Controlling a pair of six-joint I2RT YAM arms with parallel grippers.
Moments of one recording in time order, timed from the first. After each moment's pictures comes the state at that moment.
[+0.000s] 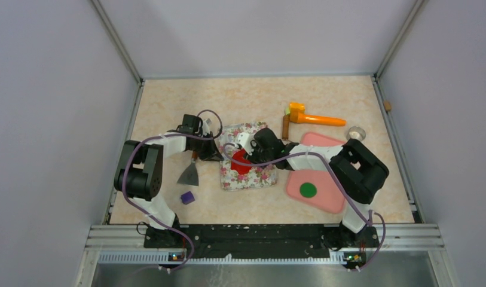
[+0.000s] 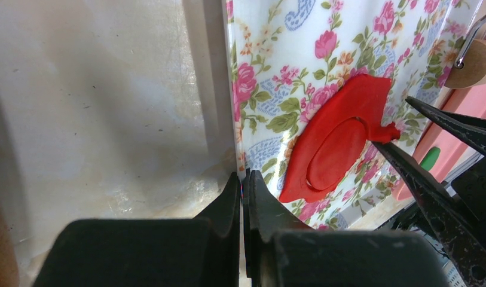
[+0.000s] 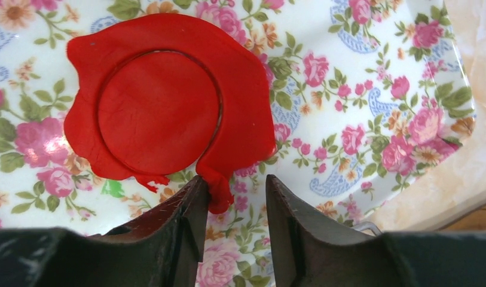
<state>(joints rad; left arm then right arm) -0.19 1.73 0.91 -0.28 0.50 -0.44 0.82 1.79 0.98 0.02 -0.04 -0.41</state>
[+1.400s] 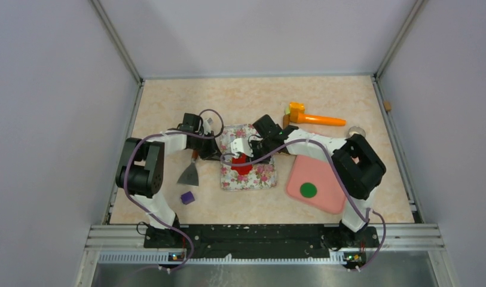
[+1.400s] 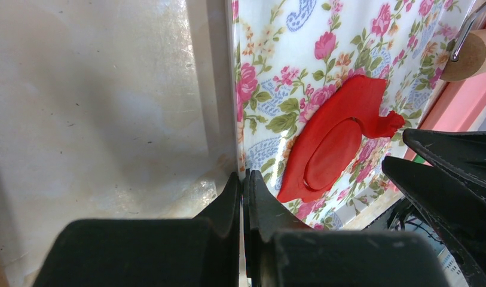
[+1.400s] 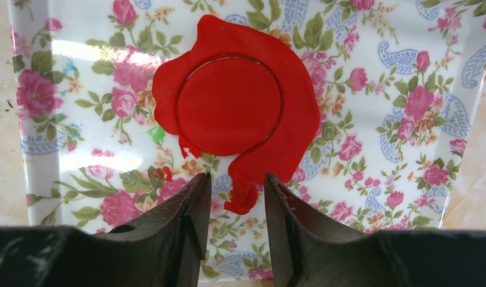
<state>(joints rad) -0.19 1.76 0.94 -0.30 0.54 -0.42 0.76 1.83 1.23 -0.42 -0.39 -0.93</state>
